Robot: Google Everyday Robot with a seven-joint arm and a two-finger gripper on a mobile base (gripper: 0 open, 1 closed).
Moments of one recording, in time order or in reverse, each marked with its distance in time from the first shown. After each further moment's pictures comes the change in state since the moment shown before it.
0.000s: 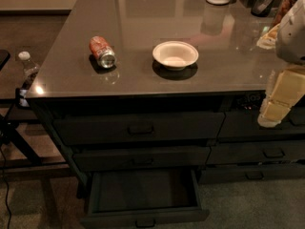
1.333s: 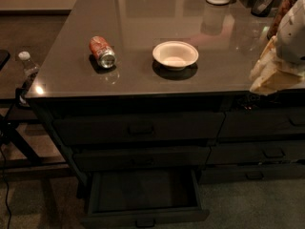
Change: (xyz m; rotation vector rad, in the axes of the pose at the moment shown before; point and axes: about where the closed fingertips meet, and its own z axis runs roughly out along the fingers) arm 0.000 0.000 0.000 0.000 0.000 0.000
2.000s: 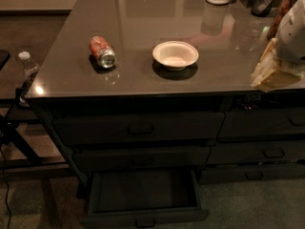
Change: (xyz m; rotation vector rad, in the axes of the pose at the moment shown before) arm 0.000 0.000 0.000 0.000 0.000 0.000
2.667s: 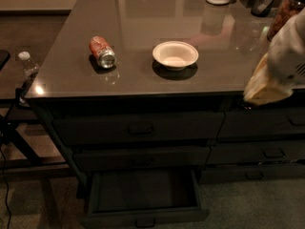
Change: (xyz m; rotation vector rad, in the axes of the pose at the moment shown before) arm -0.001 0.011 0.023 -0.004 -0.006 0.029
